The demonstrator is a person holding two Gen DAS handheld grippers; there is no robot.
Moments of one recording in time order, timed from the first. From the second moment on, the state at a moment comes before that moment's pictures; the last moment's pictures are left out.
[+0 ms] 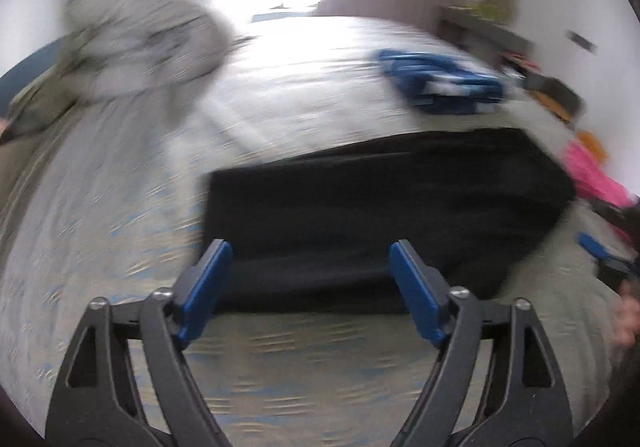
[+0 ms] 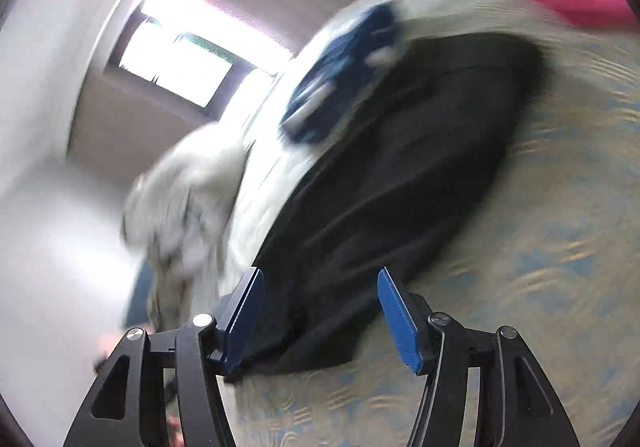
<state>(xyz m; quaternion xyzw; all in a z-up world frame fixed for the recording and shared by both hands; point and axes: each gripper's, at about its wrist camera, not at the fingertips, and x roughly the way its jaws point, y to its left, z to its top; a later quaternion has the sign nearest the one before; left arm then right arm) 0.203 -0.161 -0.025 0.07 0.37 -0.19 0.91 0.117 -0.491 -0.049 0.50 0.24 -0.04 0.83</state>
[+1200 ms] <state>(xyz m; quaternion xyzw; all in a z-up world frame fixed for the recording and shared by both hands) 0.194 -0.424 -0.121 0.20 0.42 -0.33 0.82 0.202 -0.637 -0.073 0.54 0.35 -0.06 0.76</state>
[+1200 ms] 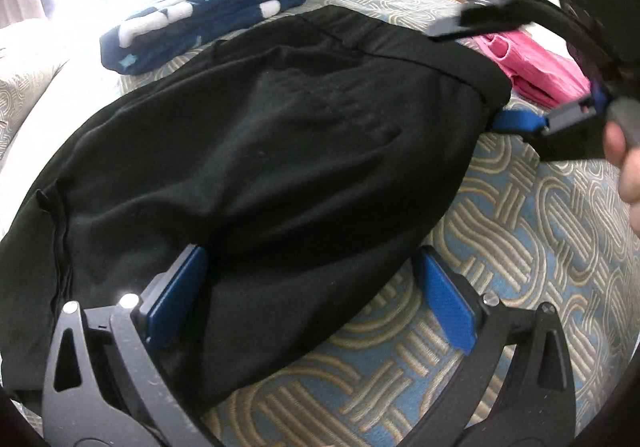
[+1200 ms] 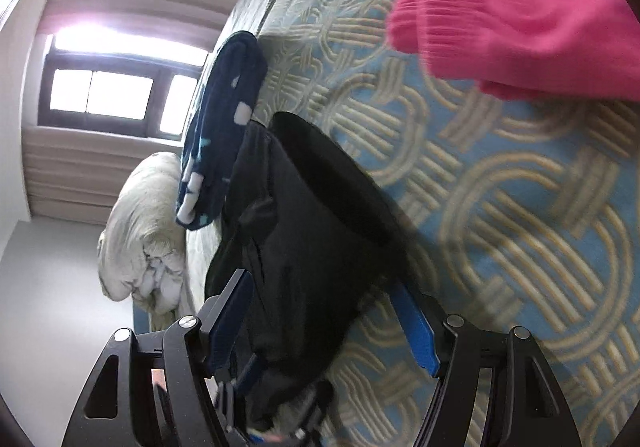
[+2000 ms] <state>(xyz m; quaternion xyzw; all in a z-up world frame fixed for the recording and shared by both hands) 0.198 -0.462 -0.096 0.21 0.35 -0.30 0.86 0.224 -0.606 -0.024 0.47 0.35 0.00 0.81</state>
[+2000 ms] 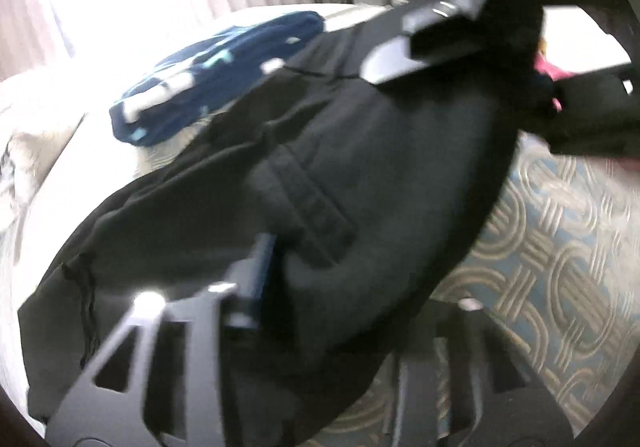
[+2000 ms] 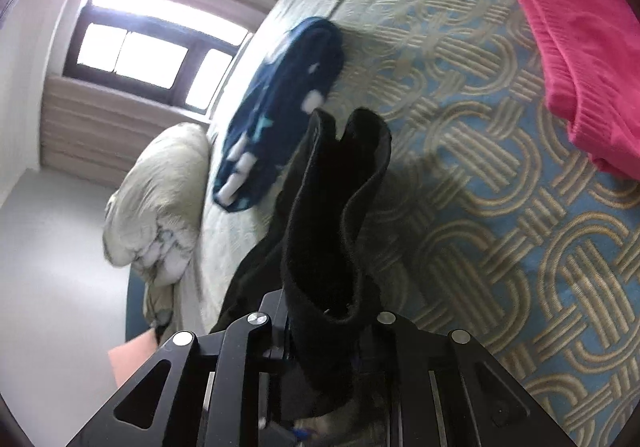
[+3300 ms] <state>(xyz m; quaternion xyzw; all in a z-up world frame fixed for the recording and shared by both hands) 0.238 -0.064 -0.092 -0.31 0.39 -0.15 0.85 0.382 -0.170 0.027 0.13 0.49 0.17 0.85</state>
